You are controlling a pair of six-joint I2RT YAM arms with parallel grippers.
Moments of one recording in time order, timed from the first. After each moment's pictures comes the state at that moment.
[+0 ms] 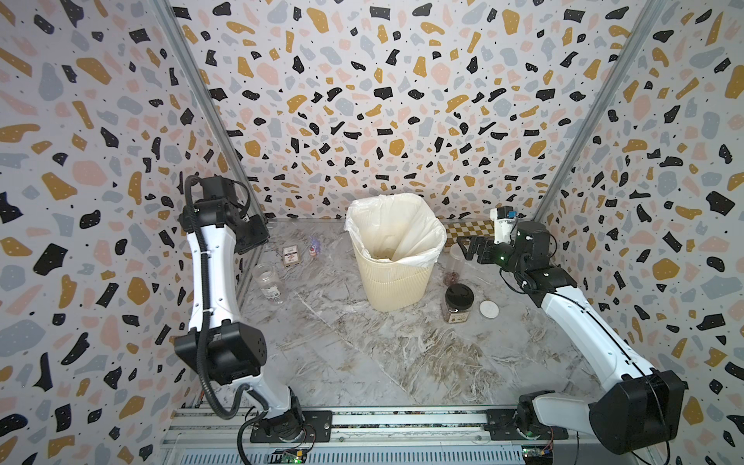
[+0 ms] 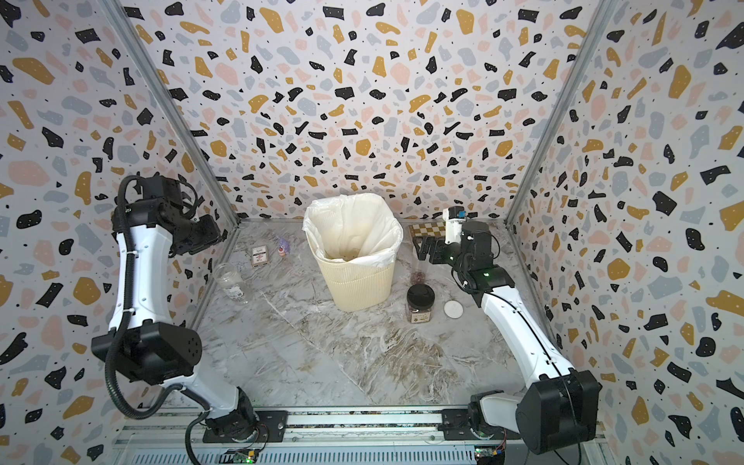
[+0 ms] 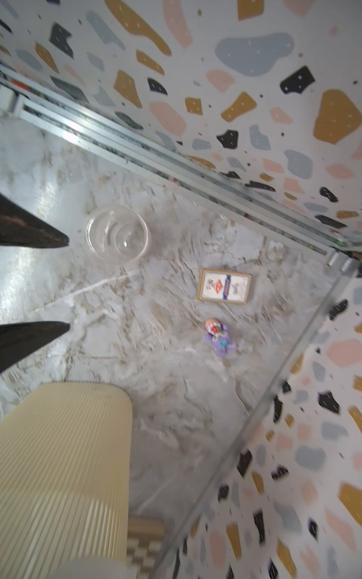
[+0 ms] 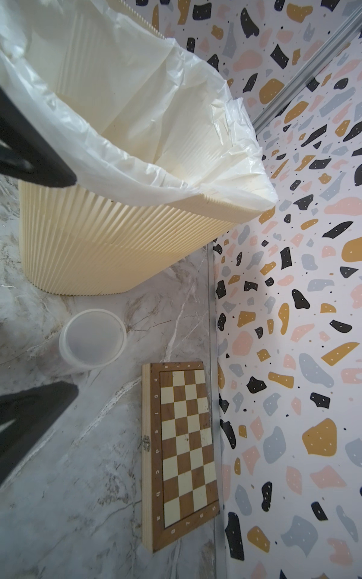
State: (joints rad) left arm 0.27 1.64 1.94 -1.24 0.17 -0.23; right arm 0.22 1.26 1.11 -0.23 -0.30 0.29
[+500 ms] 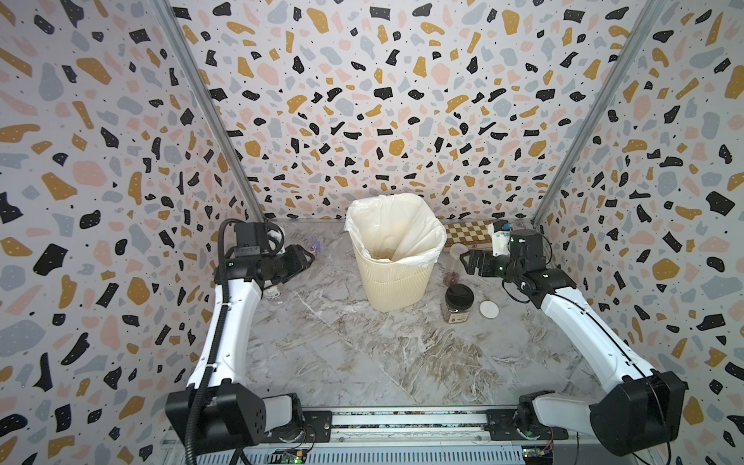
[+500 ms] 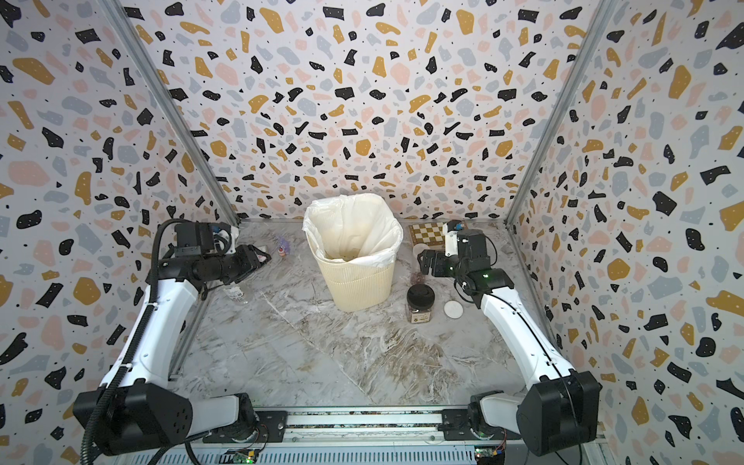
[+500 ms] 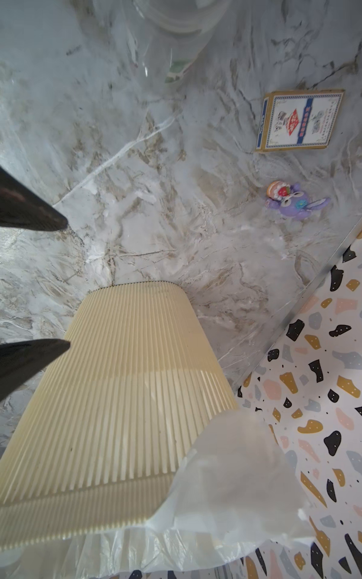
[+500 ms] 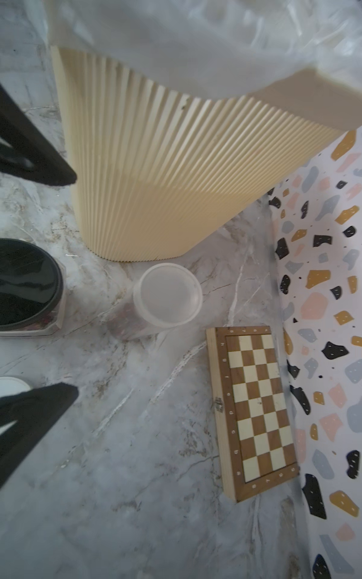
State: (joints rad) left arm 0.12 1.26 1.23 -0.80 0.47 -0.39; right arm 0.27 1.26 1.08 -0.47 -0.19 0.23
